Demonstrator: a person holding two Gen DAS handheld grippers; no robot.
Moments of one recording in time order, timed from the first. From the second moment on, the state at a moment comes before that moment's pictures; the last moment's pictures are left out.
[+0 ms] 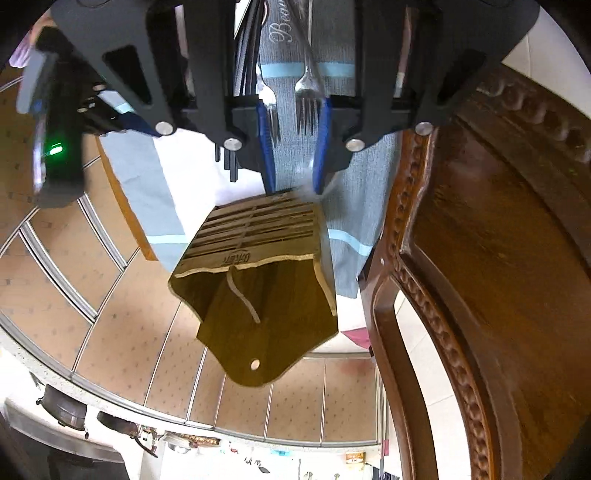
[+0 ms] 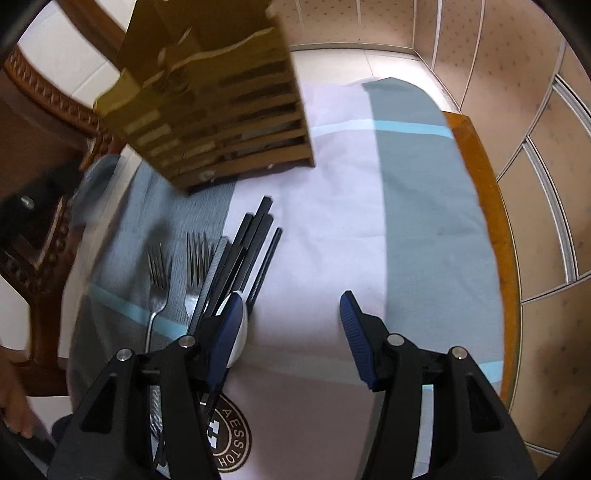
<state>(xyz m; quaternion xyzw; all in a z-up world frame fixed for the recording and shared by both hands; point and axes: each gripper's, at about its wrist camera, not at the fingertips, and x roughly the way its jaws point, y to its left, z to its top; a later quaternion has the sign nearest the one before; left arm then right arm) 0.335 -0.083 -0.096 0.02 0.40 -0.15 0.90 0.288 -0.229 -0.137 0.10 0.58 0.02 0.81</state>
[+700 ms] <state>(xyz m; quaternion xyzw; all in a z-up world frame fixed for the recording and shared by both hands) 0.392 -0.077 -0.163 0.03 0.52 -0.10 0.85 0.281 -0.234 -0.134 0.08 0.56 0.02 0.82</state>
